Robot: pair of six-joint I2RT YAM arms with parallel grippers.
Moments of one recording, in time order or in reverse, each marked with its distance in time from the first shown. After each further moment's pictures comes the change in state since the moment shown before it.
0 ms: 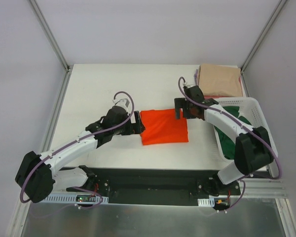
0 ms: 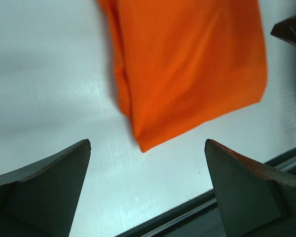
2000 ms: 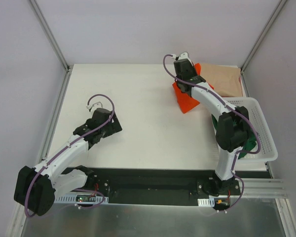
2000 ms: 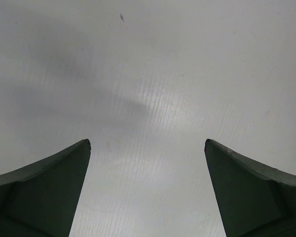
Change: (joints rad) left arm 0.251 -0.135 -0.116 -0.202 -0.242 -0.044; right arm 0.006 0.388 0.492 0.143 0.657 -0.507
